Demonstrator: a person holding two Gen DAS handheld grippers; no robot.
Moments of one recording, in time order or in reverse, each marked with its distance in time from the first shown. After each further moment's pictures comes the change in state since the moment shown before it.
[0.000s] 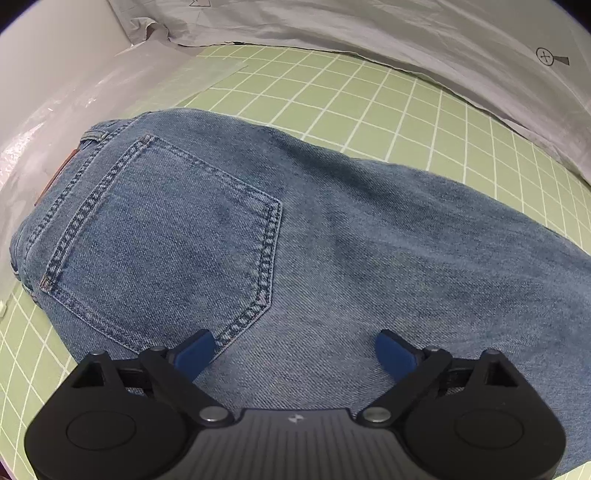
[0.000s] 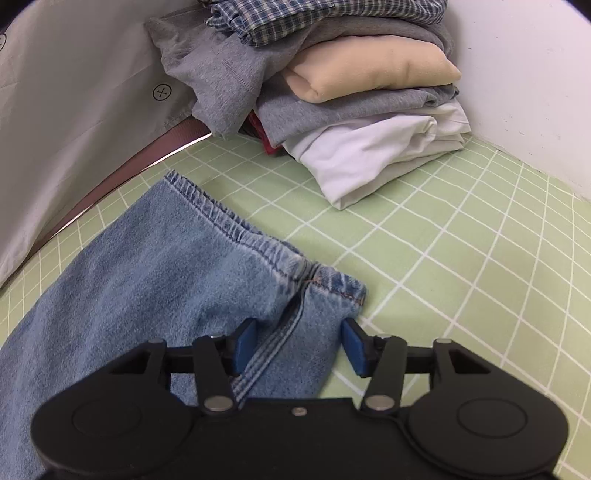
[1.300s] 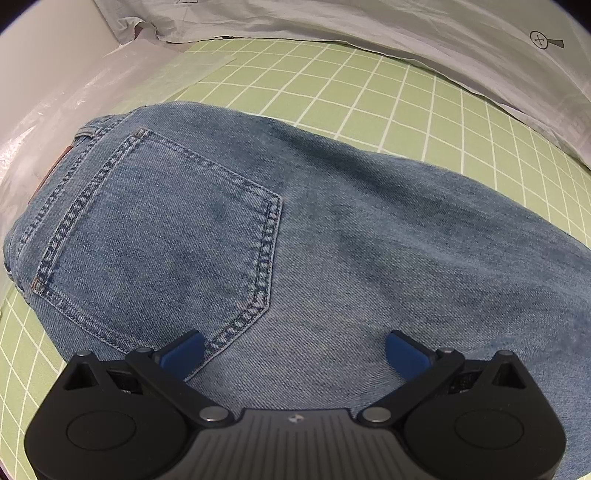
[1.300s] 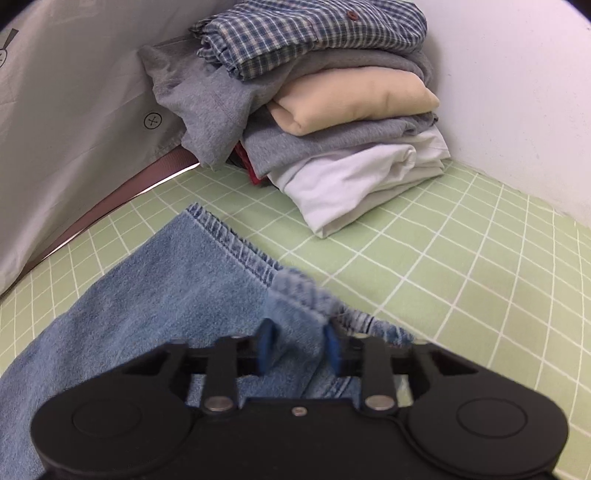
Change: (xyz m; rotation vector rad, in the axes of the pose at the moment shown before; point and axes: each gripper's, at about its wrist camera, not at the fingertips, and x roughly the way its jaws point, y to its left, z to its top) left arm 0.005 0.003 -0.003 0.024 0.015 0.000; right arm -0.017 -0.004 0.003 0.024 -0.111 -0.041
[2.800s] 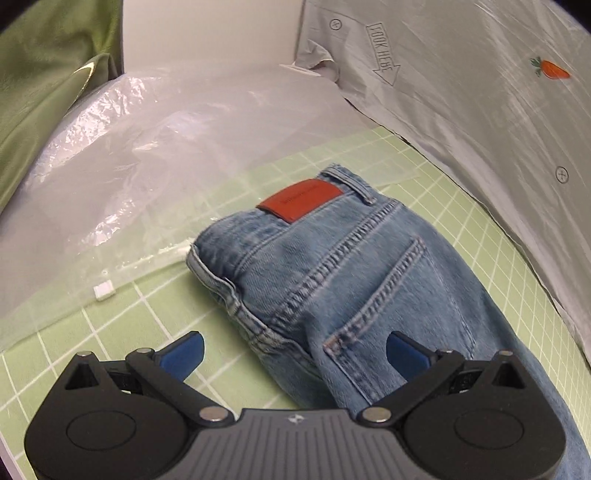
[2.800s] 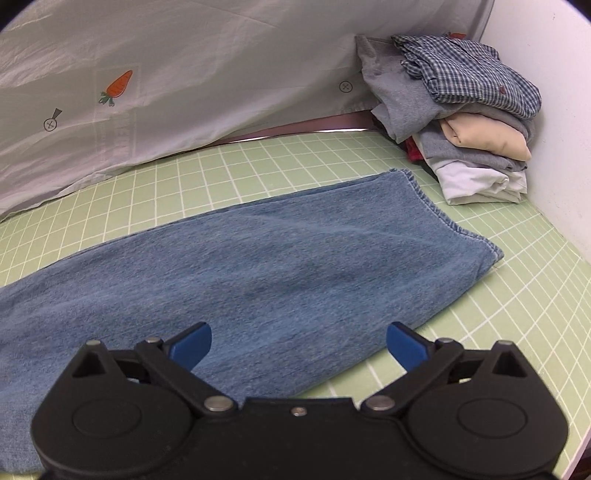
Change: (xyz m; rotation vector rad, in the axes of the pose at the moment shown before) left arm -0.031 0.221 -0.006 -0.463 -0.206 -0.103; right arm -0.172 0.118 -0.107 -0.385 0.102 0.157
